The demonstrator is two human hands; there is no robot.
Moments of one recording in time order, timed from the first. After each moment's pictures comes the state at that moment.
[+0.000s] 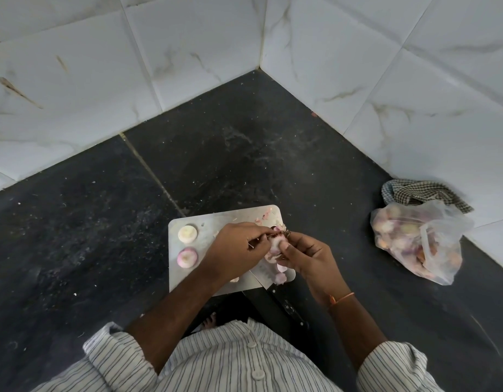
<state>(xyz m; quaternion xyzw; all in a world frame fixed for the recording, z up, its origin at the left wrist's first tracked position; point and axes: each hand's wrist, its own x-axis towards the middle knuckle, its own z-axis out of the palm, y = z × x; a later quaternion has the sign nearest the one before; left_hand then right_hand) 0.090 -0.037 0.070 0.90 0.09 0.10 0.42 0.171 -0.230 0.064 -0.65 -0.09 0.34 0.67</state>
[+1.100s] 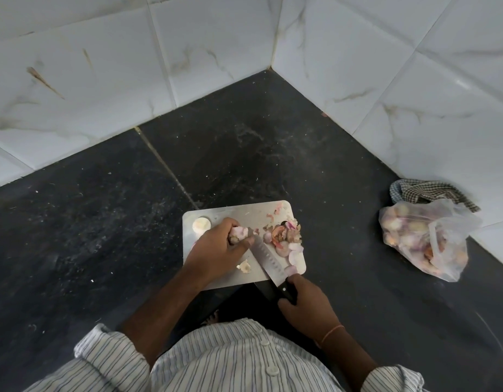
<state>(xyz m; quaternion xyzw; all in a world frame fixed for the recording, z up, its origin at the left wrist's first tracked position) 0.035 0.006 0.041 0.84 0.28 -0.05 0.46 0.094 -0.254 0.015 -0.91 -0.22 0.31 0.18</state>
